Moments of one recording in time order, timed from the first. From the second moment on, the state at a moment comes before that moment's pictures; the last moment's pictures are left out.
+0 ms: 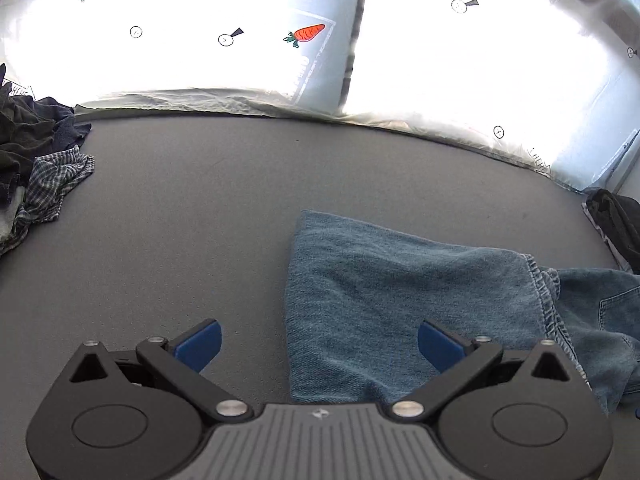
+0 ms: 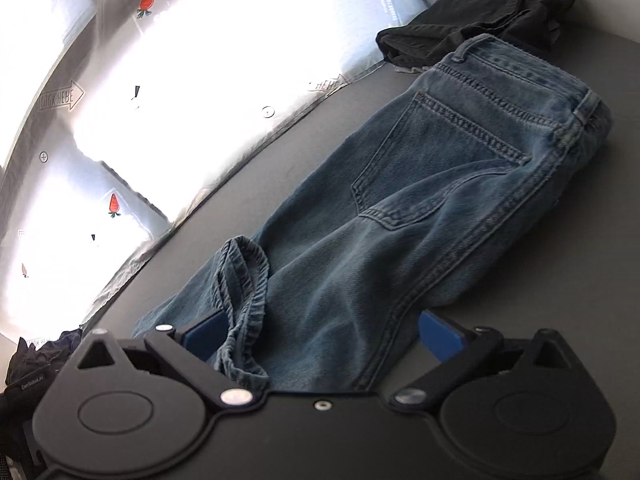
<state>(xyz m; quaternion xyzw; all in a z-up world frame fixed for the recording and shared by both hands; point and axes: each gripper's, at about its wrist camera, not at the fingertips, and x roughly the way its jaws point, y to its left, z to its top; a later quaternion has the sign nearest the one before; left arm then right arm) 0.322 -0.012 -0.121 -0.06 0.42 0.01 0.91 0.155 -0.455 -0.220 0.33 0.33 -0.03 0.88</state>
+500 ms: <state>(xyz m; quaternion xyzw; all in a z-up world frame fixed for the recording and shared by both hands) 0.351 -0.143 -0.213 -0.06 0.49 -0.03 0.87 0.170 -0.591 -0.264 0.46 0.26 -0.12 0.84</state>
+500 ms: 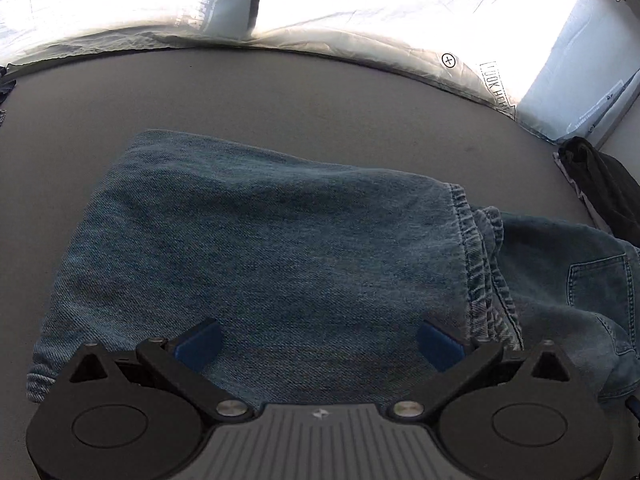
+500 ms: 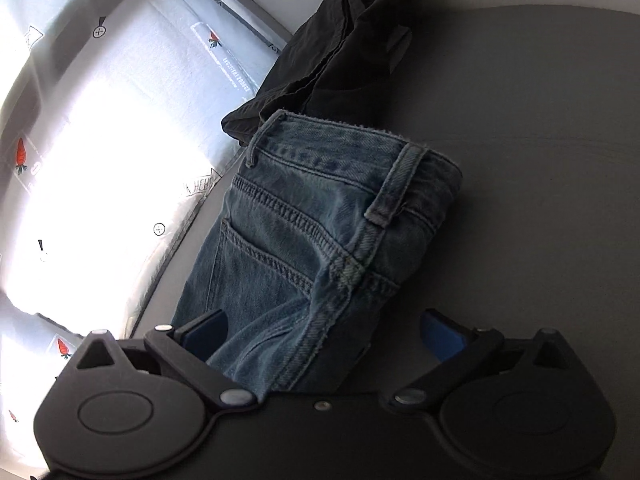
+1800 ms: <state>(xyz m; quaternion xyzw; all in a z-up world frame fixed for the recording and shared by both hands) 0.359 -0.151 -0.224 0.03 0.52 -0.05 0.85 0.221 -0.610 -0.304 0.77 0.21 0.01 0.60</state>
